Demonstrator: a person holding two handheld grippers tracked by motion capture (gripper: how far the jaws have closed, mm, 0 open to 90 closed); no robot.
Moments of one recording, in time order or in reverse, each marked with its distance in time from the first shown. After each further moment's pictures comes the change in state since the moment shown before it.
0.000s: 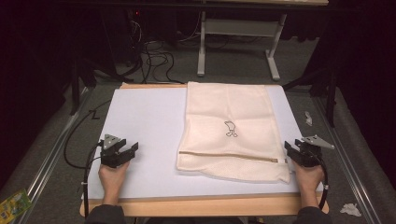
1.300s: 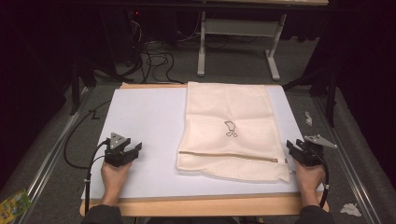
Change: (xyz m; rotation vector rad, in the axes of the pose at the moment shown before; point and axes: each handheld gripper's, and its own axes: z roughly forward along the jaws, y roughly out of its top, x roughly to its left) left arm -0.012 0.006 0.005 0.023 -0.018 0.090; right arm -0.005 0.001 0.000 0.003 -0.011 0.052
